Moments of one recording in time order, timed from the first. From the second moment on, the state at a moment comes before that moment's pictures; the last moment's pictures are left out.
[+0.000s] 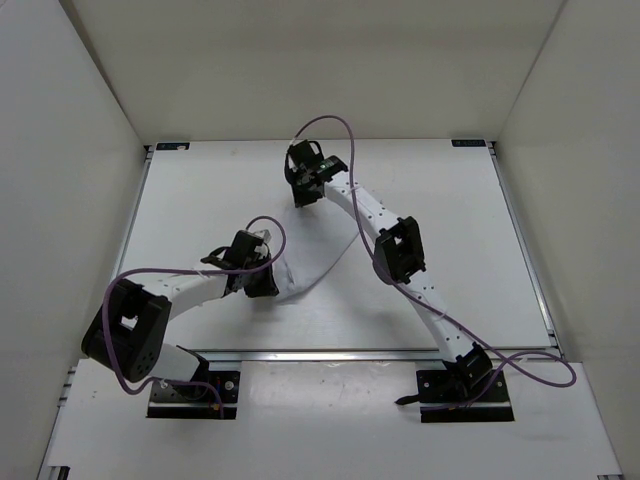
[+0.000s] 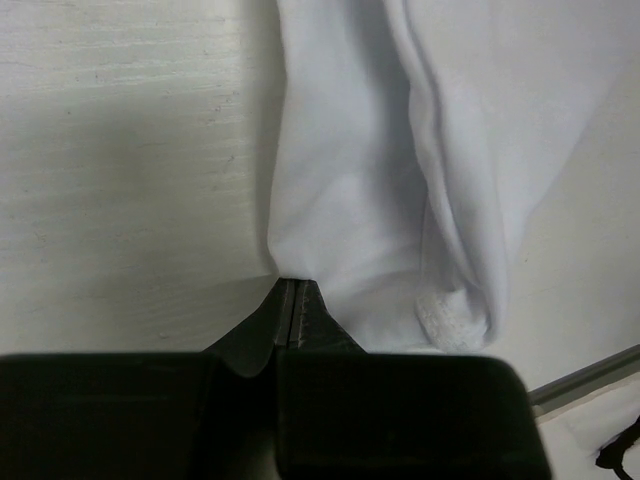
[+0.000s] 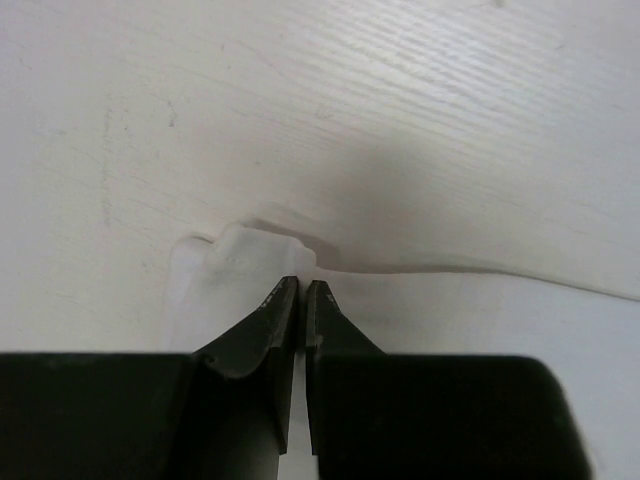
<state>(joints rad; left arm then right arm) -0.48 1.41 0.62 -0.22 0.14 -0.55 0.64 2.71 2.69 -0.89 0.00 0.33</state>
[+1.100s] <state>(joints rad) -0.40 1.59 0.80 -0.21 0.16 -0.47 0.17 1.01 0.75 -0.69 -0.08 0.52</state>
